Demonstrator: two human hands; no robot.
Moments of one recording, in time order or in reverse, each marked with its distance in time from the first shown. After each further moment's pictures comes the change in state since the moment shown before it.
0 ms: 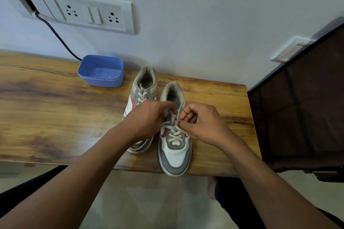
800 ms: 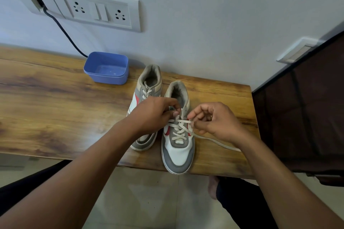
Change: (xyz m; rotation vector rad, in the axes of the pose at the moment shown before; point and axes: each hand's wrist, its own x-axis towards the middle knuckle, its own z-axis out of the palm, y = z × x) left_hand 0.004 0.004 -0.005 -0.087 -0.049 -0.060; right_hand 0.003 0.013 -0.023 0.162 -0.105 0.088
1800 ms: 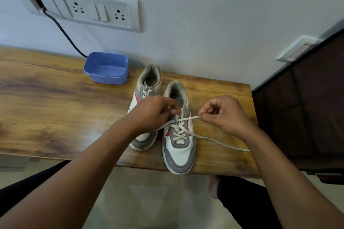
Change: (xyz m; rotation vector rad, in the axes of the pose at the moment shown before) left_hand -0.001 0.001 -0.005 0.018 -0.006 -0.008; right_hand 0.005 0.007 -0.016 -0.170 0.140 -0.088
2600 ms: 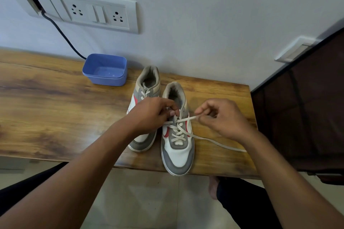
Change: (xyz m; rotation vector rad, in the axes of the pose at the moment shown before) left_hand 0.001 -0.001 0.002 -0.007 0.001 -0.014; right_hand -0.009 -0.005 -0.004 -0.023 -0.029 0.008
